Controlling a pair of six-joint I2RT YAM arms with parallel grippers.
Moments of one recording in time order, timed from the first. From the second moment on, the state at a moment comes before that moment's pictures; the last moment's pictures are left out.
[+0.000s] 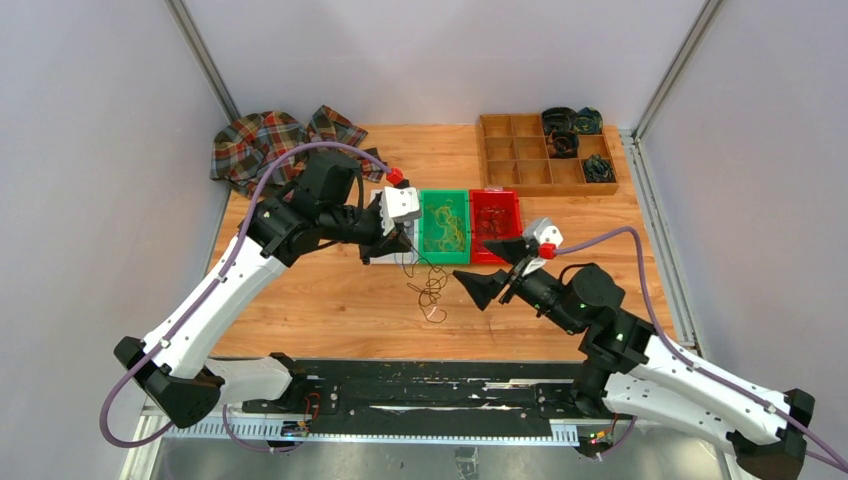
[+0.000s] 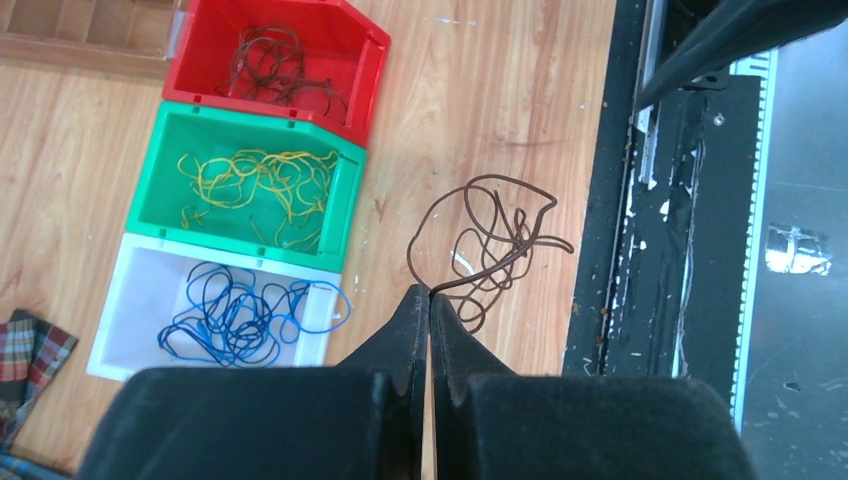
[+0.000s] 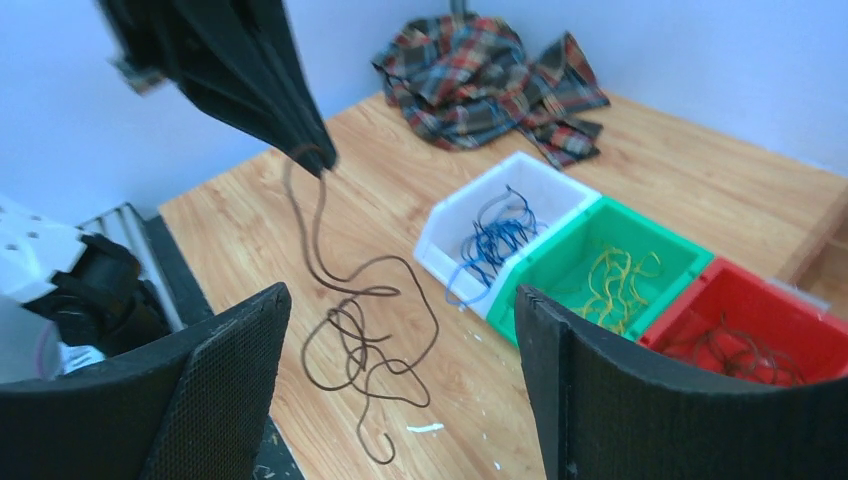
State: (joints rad) left arm -0.63 1.21 1.40 -0.88 0.61 0.50; right arm 1.02 0.66 0.61 0.11 0.12 0.11
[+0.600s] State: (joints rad) left arm -0.63 1.21 1.42 -0.91 0.58 0.51; right arm 1.07 1.02 0.78 0.13 0.13 0.03
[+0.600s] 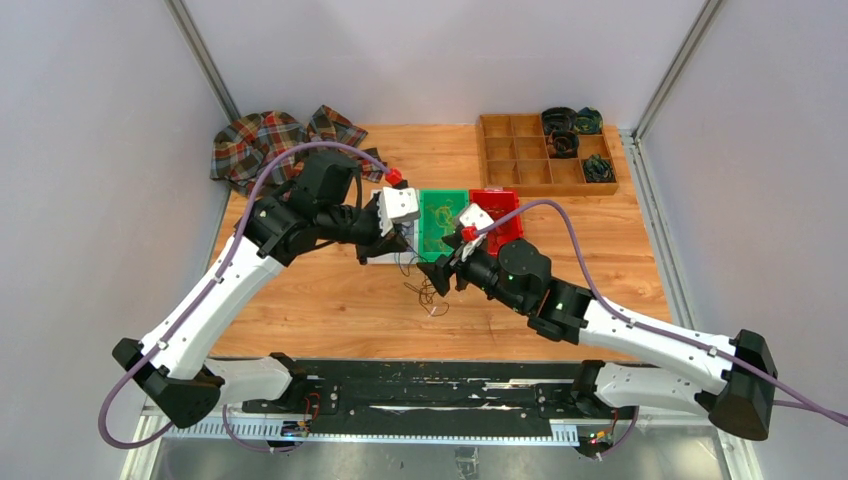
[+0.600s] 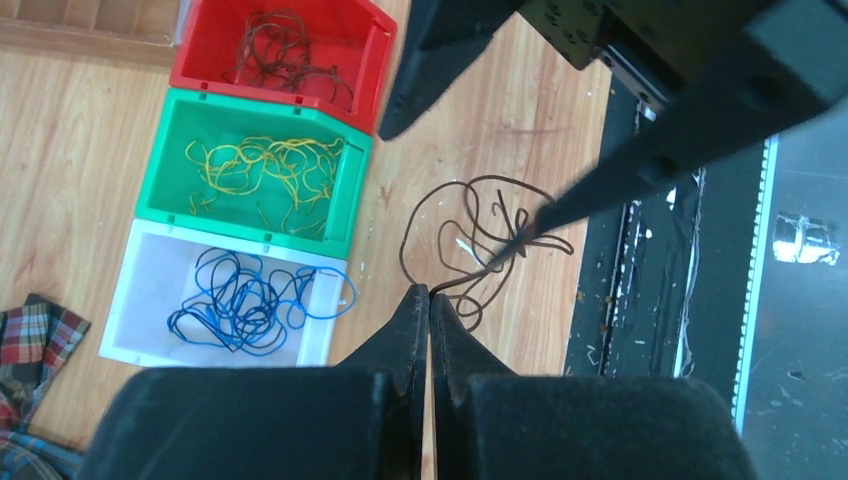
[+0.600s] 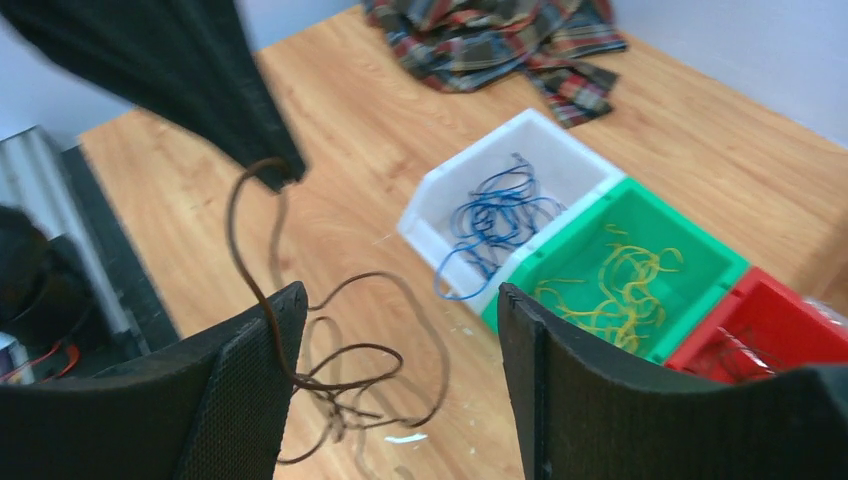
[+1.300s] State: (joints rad) left arm -0.63 1.22 1.57 -1.04 0.70 0.58; right arm 1.07 1.18 0.75 0.29 0.08 0.02
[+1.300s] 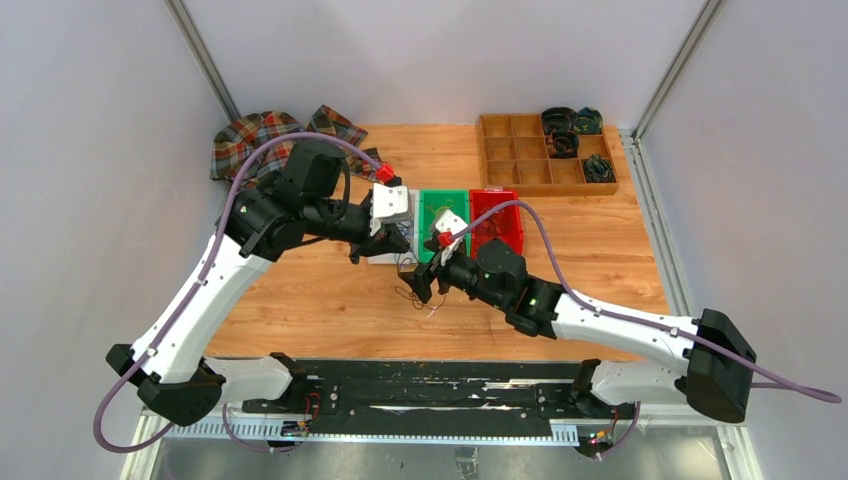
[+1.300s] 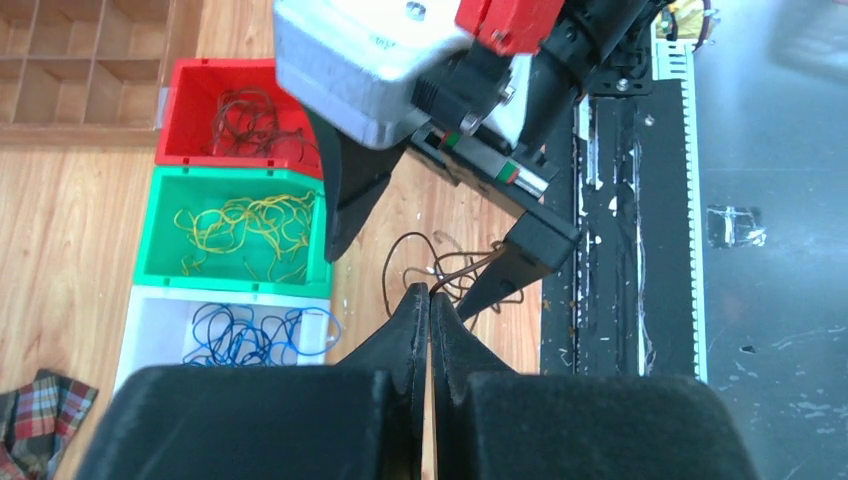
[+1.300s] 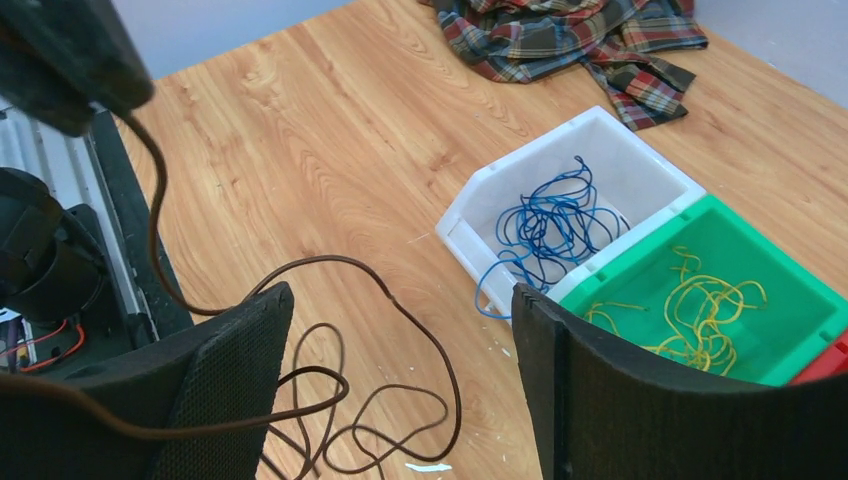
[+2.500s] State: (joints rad) left arm -0.62 1.24 1.62 -0.95 0.32 0.51; right arm 0.65 1.15 0.99 -0.01 0.34 0.02
